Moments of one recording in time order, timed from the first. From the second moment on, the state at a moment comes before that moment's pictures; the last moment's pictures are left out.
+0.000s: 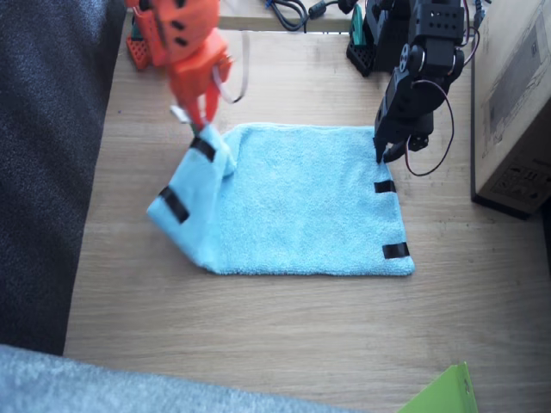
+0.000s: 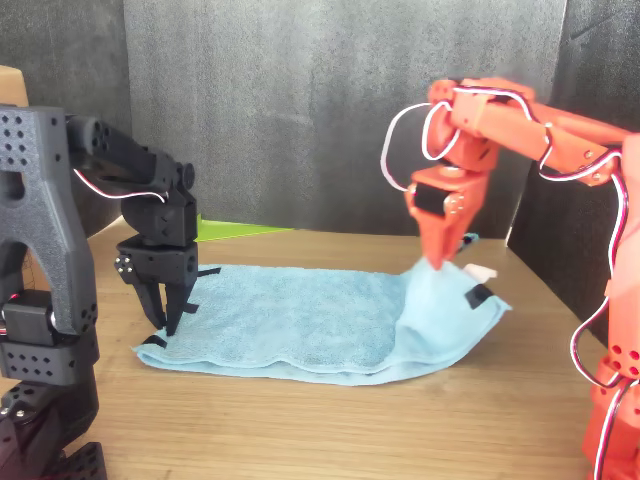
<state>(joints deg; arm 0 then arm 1) 77.3 76.3 102.9 81.1 94.6 124.5 70.9 58.0 110.6 77.3</state>
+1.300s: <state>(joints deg) 77.3 77.3 104.0 81.1 94.5 141.9 38.4 13.5 111.1 75.6</state>
